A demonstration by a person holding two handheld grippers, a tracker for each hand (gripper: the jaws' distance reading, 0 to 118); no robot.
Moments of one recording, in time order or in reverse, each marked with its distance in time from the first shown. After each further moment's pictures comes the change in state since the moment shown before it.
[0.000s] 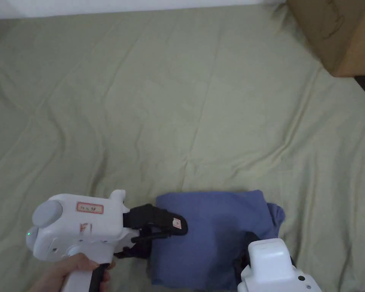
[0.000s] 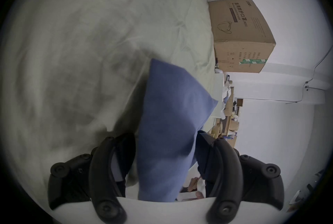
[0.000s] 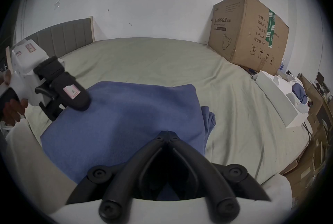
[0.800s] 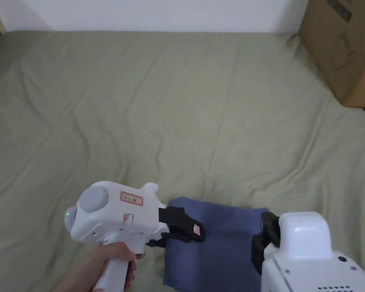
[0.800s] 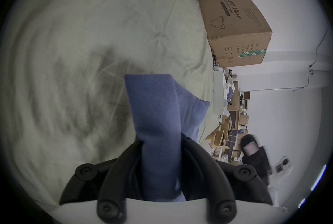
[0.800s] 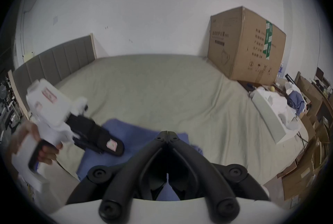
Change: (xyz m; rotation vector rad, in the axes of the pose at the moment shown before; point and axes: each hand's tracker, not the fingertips) left arm 0.037 0.009 0.021 0.021 0.091 -0.129; right arm -0.016 0.108 0.060 0.083 0.021 -0.069
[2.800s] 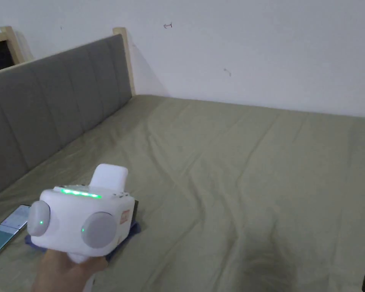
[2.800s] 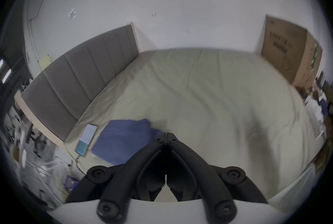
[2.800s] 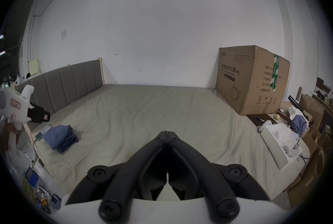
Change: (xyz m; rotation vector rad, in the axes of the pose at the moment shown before) left arm -0.007 -0.015 0.278 0.818 0.936 -0.384; right arm -0.086 0.090 0.005 0.202 0.014 0.018
